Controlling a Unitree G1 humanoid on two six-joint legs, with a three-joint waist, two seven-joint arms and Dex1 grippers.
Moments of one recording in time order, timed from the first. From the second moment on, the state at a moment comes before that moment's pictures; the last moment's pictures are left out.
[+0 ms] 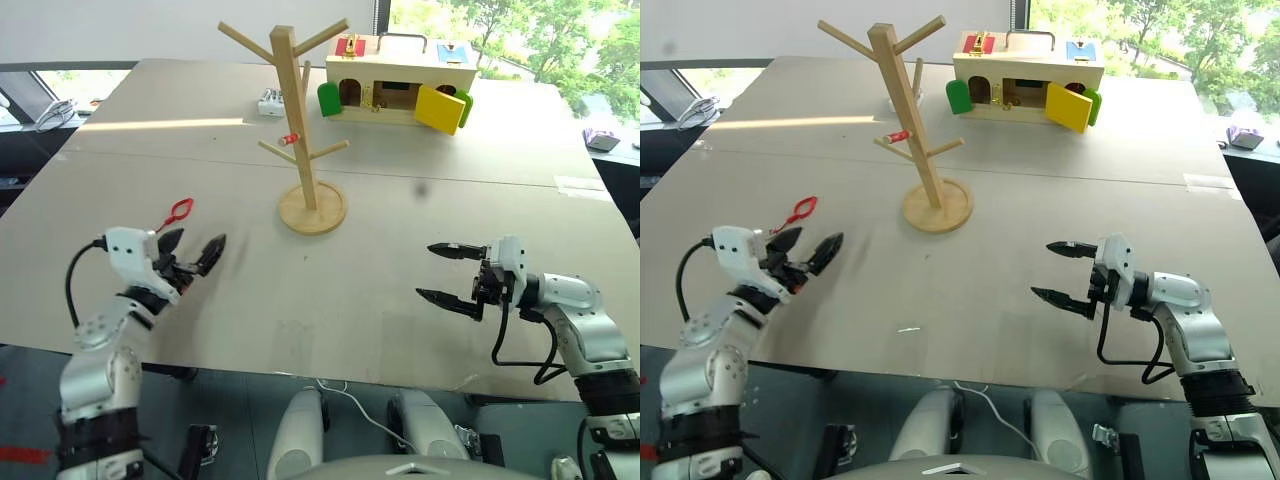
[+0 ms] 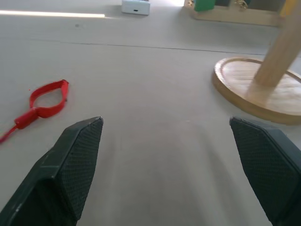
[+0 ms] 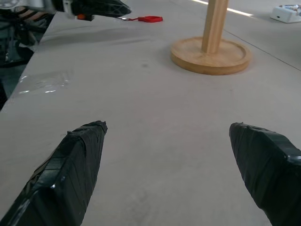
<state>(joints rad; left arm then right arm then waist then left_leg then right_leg) -0.12 0.61 0.42 0.09 -0.51 0.29 -0.60 -0.22 -0.55 0.01 0.02 0.41 0.04 1.19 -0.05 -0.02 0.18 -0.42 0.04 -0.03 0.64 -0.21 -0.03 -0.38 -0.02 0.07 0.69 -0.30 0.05</state>
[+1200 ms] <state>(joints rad) -0.67 0.81 0.26 1.09 -0.18 -0.03 -0.82 -0.17 -0.51 0.03 -0.08 0.40 0.05 1.02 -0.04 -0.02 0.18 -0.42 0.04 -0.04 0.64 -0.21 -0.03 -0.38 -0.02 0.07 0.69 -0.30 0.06</state>
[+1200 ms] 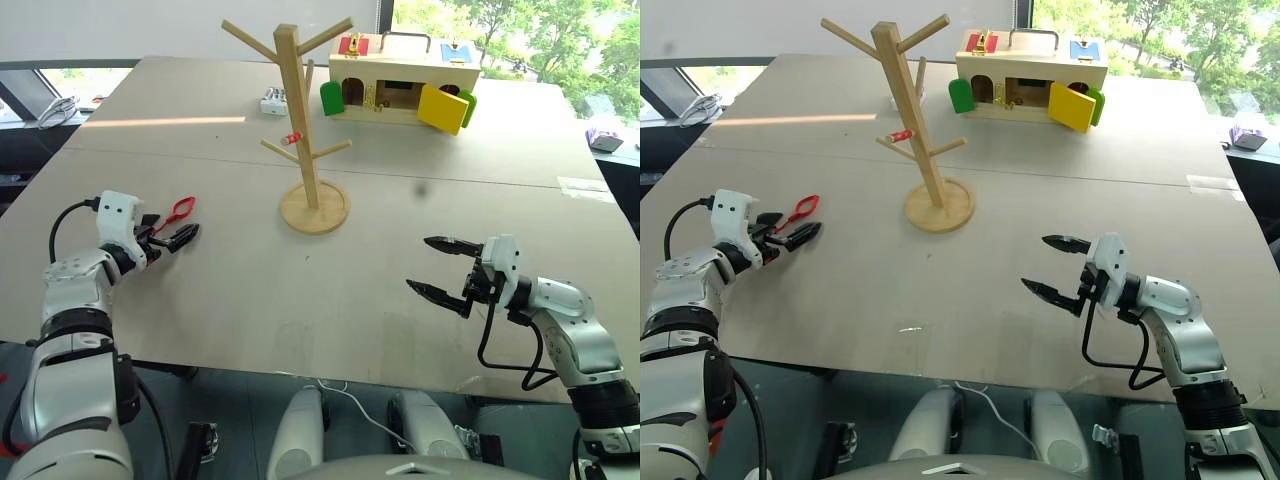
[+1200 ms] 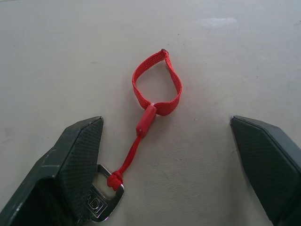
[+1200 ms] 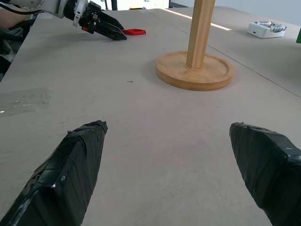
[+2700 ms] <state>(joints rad) -0.25 0.40 0.19 -0.37 -0.44 0.35 -0.46 -0.40 -0.82 -0.19 -0.31 0.81 0.48 1.01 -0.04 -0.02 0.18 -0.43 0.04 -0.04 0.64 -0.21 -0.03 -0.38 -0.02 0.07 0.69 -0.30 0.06</state>
